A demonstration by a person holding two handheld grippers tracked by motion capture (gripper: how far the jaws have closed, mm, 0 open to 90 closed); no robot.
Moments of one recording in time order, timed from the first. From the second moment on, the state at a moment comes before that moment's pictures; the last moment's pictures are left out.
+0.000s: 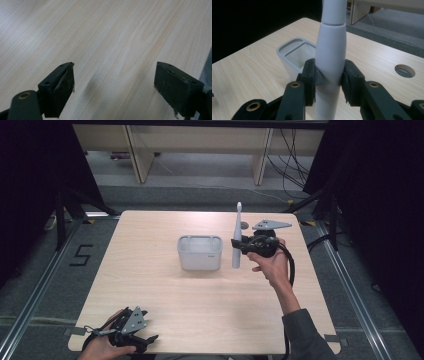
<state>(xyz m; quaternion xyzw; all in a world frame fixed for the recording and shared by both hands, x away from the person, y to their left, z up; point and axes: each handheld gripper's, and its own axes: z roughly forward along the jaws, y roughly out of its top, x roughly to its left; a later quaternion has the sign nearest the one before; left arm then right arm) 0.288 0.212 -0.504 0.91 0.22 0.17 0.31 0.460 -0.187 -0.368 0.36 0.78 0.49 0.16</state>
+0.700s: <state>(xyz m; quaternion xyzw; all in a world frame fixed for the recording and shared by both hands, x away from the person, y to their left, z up) 0.287 0.212 -0.504 0.91 0.22 0.17 0.31 0.489 -0.168 -0.342 0.37 0.77 0.49 0.17</state>
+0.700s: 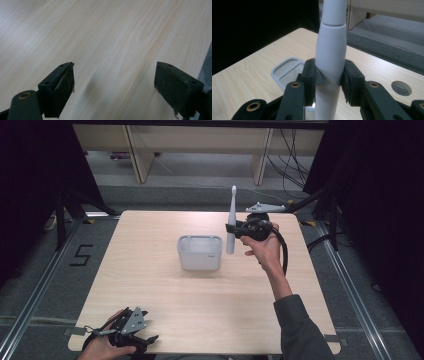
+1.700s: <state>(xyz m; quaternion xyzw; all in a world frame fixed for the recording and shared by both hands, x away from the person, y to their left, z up) 0.287 0.213 -0.503 0.91 0.22 0.17 0.32 0.514 -0.126 -0.343 0.38 0.76 0.50 0.16</state>
